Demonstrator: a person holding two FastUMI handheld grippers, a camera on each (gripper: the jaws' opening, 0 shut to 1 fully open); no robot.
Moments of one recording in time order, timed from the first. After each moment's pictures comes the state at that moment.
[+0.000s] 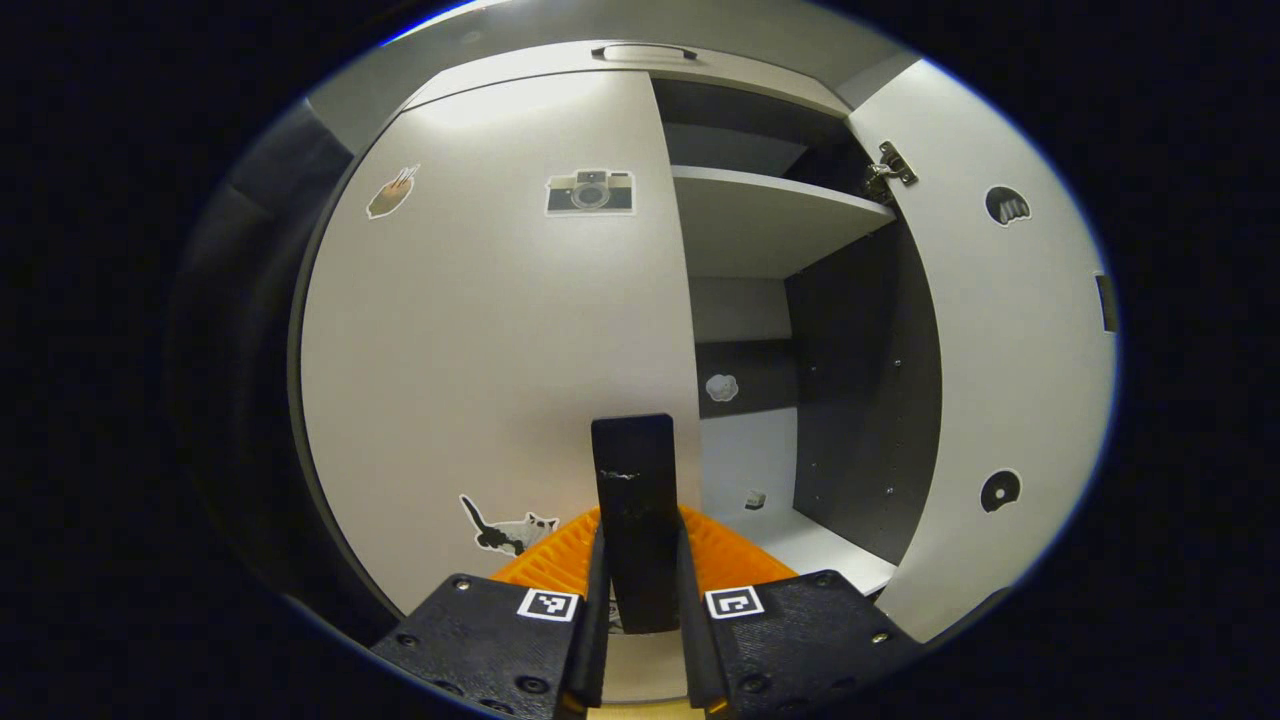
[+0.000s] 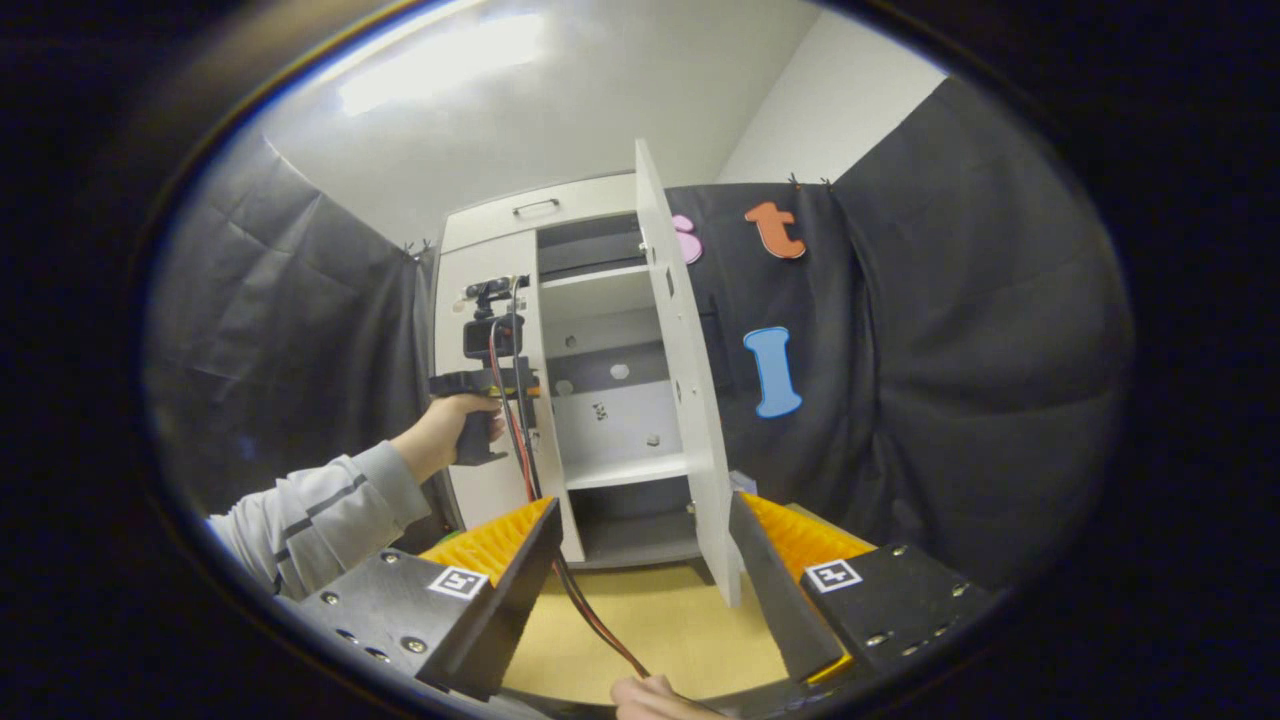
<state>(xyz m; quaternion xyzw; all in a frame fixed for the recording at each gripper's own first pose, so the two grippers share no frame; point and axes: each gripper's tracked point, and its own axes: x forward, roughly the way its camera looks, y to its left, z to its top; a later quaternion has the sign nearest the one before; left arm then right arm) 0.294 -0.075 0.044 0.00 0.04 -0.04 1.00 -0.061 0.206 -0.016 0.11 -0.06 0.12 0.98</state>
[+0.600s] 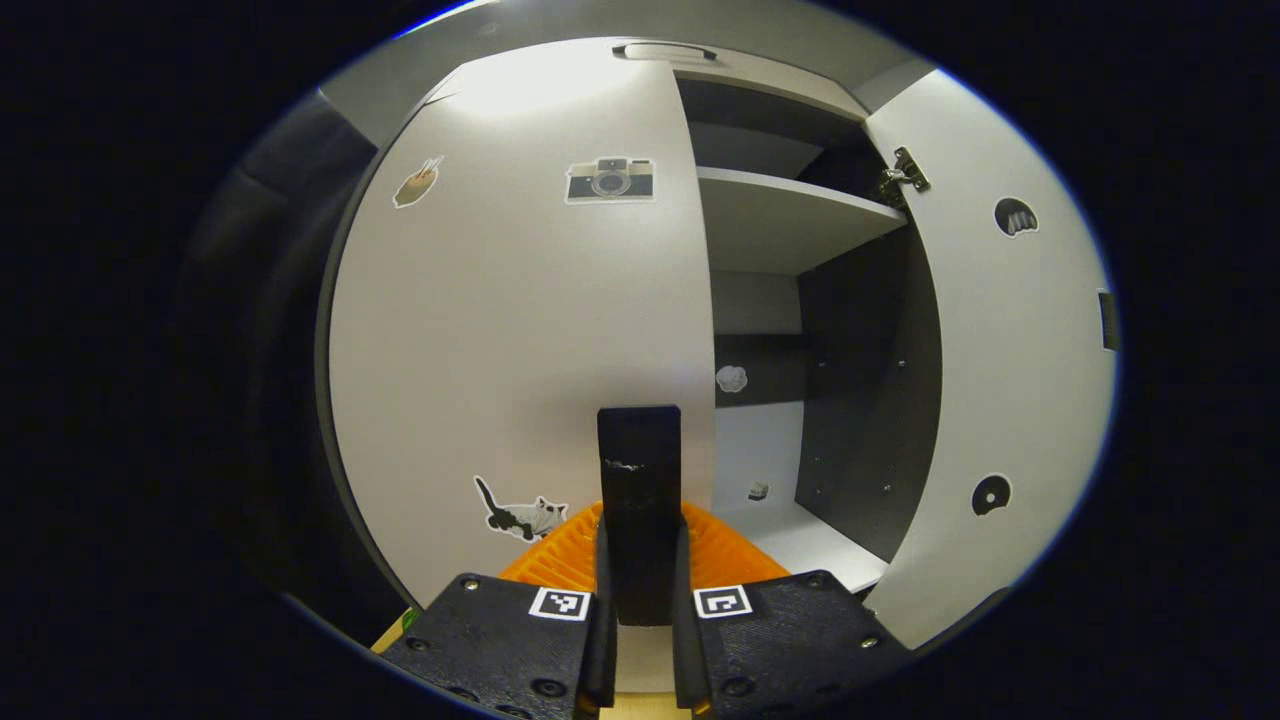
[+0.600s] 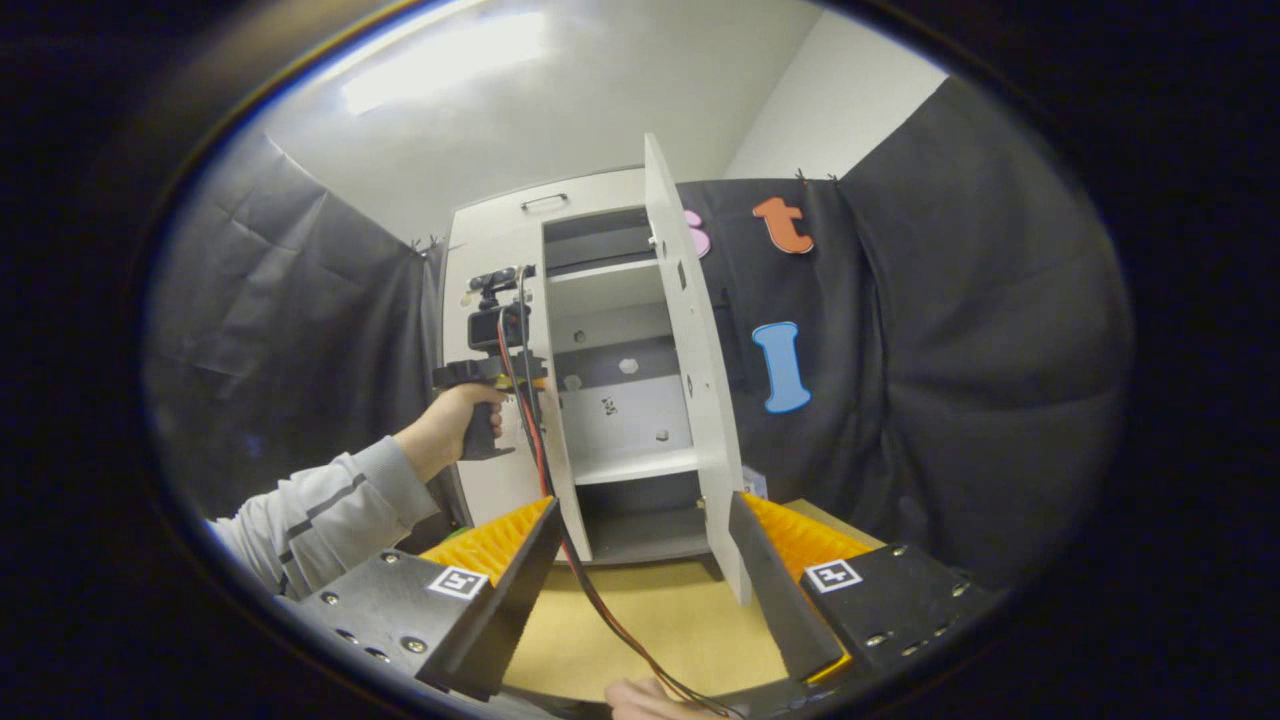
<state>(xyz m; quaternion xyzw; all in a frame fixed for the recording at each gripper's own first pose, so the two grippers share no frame) 0.273 -0.071 0.043 -0.01 0.06 -0.03 1.00 -0.058 0.216 -0.022 0.12 -0.05 0.14 0.98</state>
